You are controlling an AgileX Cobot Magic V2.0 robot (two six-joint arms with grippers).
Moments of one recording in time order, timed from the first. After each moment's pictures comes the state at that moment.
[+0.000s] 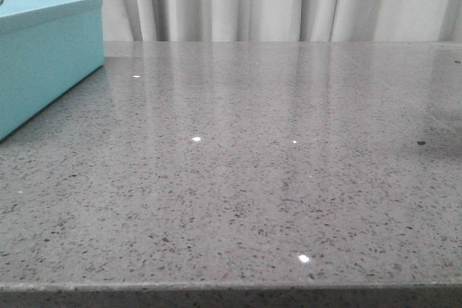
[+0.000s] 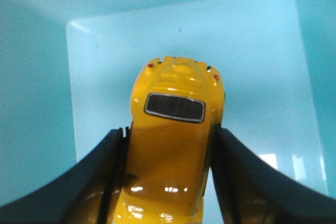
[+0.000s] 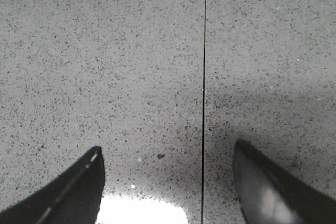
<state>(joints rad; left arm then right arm) -0.02 1.84 -1.88 0.09 1.26 0.04 0.41 1.10 -1.06 -0.13 0.90 0.48</state>
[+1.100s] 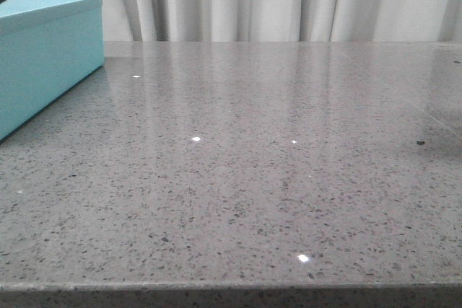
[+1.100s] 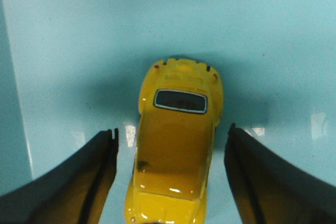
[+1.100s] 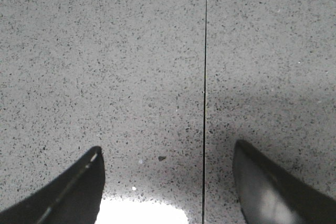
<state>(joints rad) 0.01 1.83 -1.65 0.04 1.16 0.06 0.41 1.10 -1.06 -0.12 0.89 0.48</state>
